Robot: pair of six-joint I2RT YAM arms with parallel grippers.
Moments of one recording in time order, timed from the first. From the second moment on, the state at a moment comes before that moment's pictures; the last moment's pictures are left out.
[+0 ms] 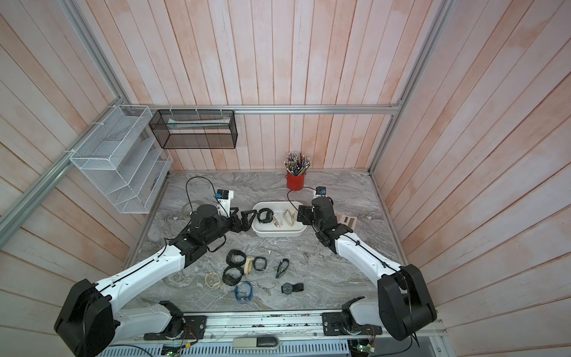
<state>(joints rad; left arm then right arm) -0.57 1.25 0.77 0.17 0.09 -0.40 0.43 1.31 0.79 -0.06 0.15 0.36</state>
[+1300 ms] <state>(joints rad) -0.57 1.28 0.69 0.31 0.06 -0.48 0.94 0.87 0.42 -0.62 0.01 0.88</state>
